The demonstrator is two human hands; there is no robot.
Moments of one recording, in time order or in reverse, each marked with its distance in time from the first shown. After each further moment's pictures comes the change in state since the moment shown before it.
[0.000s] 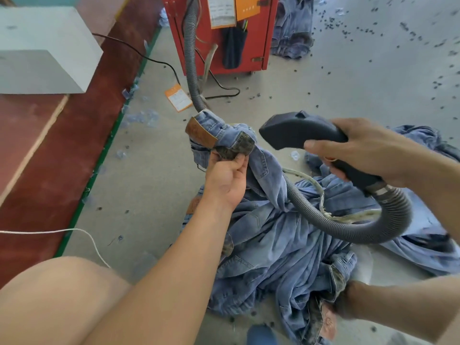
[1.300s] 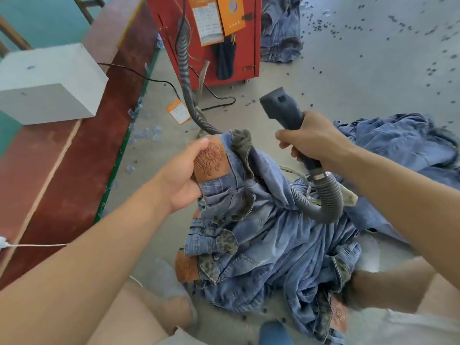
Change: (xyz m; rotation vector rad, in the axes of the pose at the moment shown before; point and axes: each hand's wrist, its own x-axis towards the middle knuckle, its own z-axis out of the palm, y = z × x) left_hand -0.042 0.091 0.019 0.807 -0.037 -0.259; right_hand 0.036 0.001 0.032 0.209 0.298 0.119
